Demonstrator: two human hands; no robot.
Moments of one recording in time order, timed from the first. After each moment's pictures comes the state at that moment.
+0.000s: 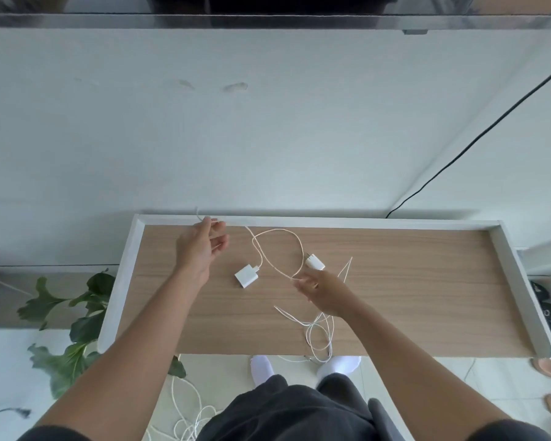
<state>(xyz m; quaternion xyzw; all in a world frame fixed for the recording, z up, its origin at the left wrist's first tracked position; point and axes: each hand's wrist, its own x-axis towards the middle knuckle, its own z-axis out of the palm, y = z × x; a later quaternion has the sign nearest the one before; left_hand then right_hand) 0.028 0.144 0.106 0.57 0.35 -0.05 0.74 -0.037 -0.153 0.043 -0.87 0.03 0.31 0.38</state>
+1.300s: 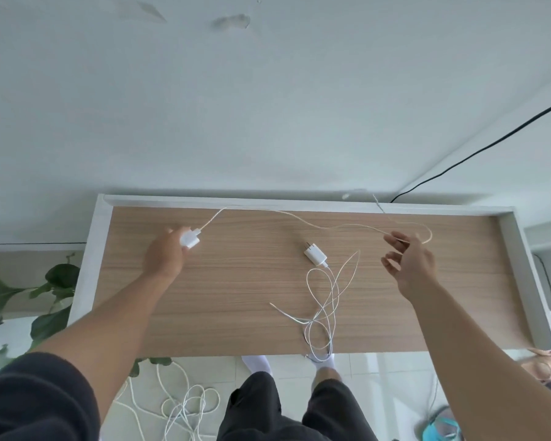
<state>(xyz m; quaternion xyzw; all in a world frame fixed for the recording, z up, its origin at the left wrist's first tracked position) 0.055 0.240 -0.069 0.96 0.11 -0.15 0.18 0.023 -0.264 0.034 -0.56 0.51 0.02 0.65</state>
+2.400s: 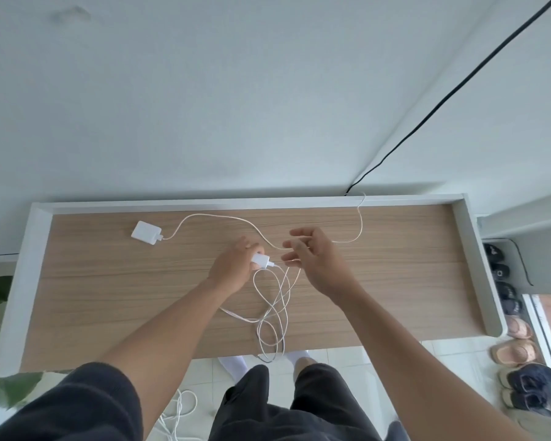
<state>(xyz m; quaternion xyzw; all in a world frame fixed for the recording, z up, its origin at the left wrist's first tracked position) 0.033 -0.030 -0.064 0.93 -0.16 -0.22 0.24 0.003 -0.251 0.053 -0.74 0.19 0.18 0.62</state>
